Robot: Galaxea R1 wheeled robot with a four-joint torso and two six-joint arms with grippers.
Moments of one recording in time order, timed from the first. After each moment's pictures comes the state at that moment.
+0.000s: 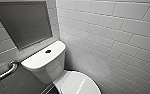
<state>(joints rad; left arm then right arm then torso) 0.89 2.70 -1.89 0.30 -0.22 -1.18 -1.79 2.71 -2.11 0.25 0.41 0.10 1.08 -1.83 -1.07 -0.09</state>
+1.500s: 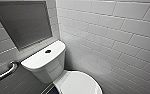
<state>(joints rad) 0.88 2.60 -1.73 0.30 -0.27 -1.21 -1.79 2.71 -2.09 0.25 0.41 0.10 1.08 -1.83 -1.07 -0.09</state>
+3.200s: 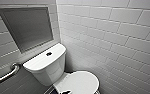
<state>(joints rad) 0.86 2.41 -1.51 0.19 -0.40 -1.50 -1.80 2.71 -2.08 0.25 0.45 0.10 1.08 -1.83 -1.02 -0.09</state>
